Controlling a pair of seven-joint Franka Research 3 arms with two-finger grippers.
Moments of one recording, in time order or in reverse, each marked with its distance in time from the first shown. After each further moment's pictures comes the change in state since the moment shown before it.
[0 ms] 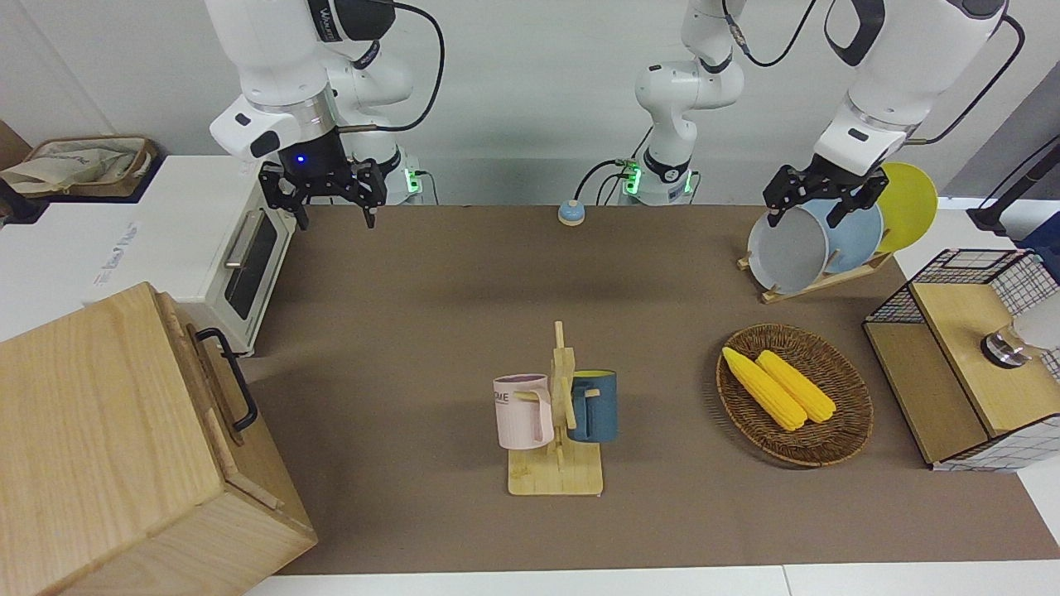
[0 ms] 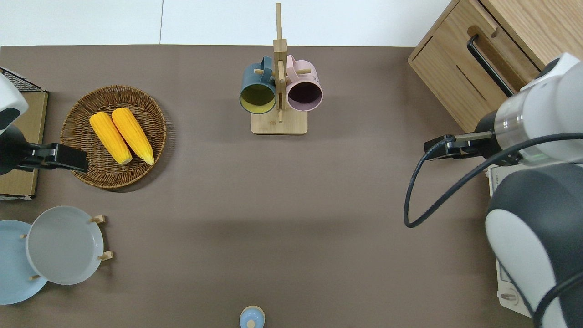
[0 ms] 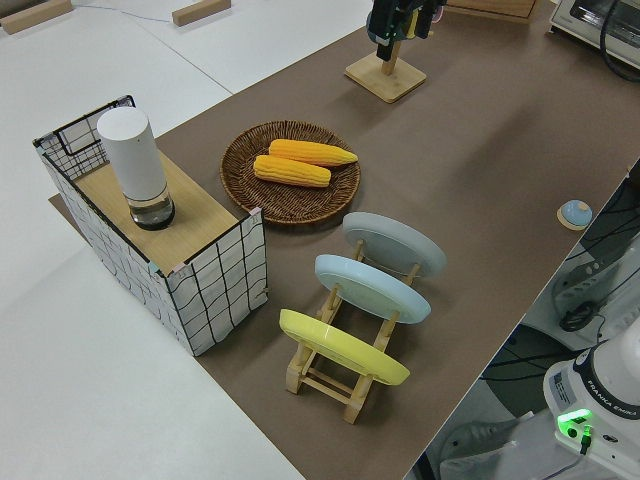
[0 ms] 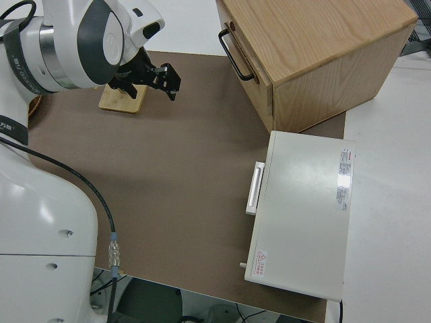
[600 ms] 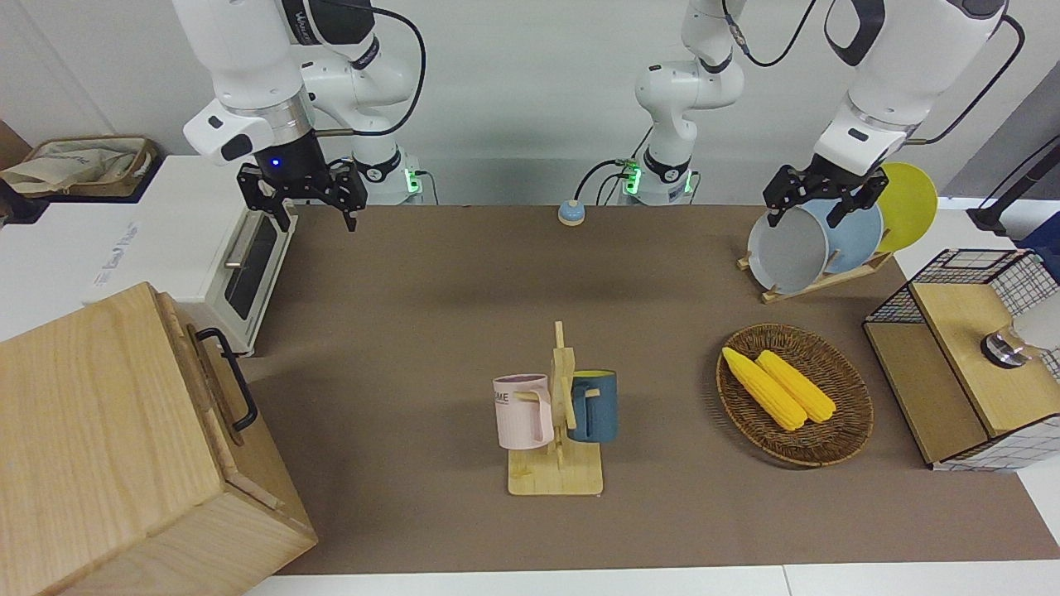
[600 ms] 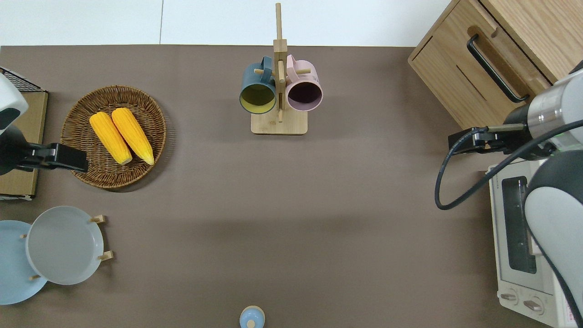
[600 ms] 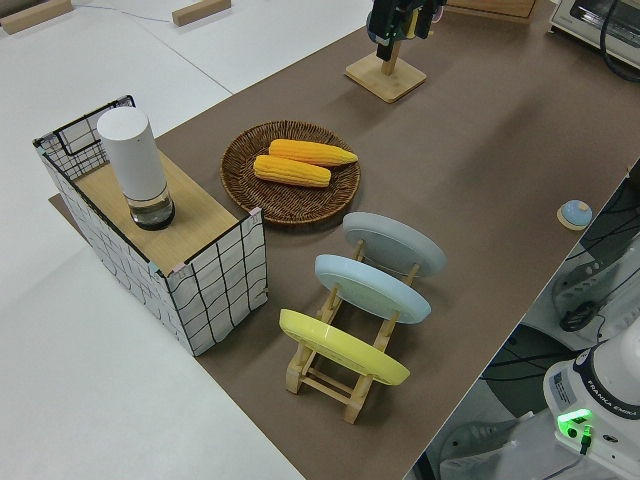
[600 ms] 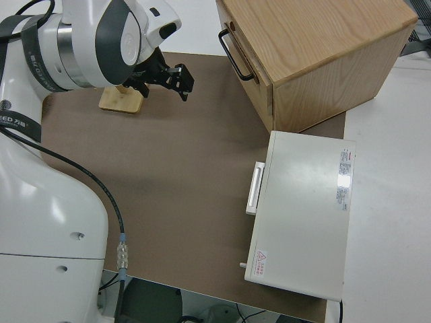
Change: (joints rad) left arm 0.000 0.000 0.000 0.000 0.000 0.000 0.000; right arm -0.076 0.000 -0.008 -0.003 0.039 0.000 -0.029
